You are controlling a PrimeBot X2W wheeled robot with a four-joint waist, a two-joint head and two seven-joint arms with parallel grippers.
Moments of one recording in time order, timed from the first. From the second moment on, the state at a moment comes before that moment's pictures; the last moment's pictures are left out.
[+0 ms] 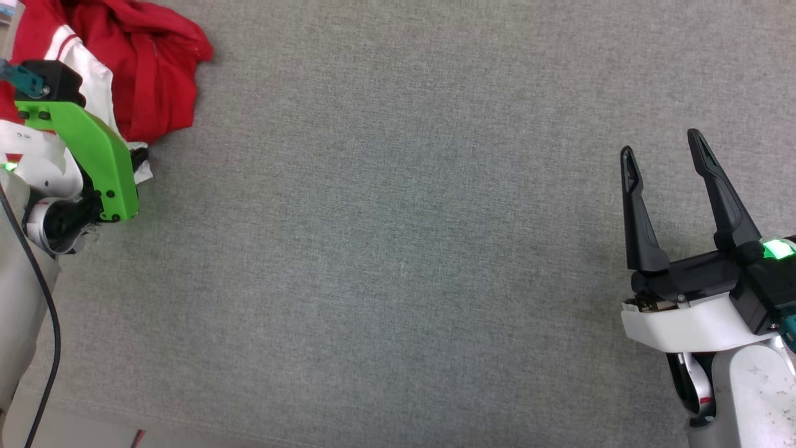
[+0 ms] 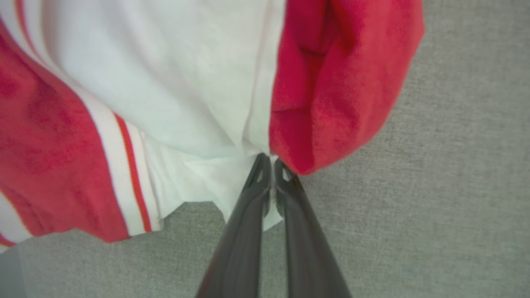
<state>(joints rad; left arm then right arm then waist) -0.90 0.63 -0.58 0.71 -0.91 -0.13 0.52 -0.18 -0.08 0.07 -0.21 0.00 0.13 -0.26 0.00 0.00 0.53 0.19</state>
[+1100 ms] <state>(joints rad) -1.09 0.60 -0.84 0.22 -0.82 -0.13 0.30 -0.11 -0.05 0.03 -0.18 0.16 0.13 -0.26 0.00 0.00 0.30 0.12</state>
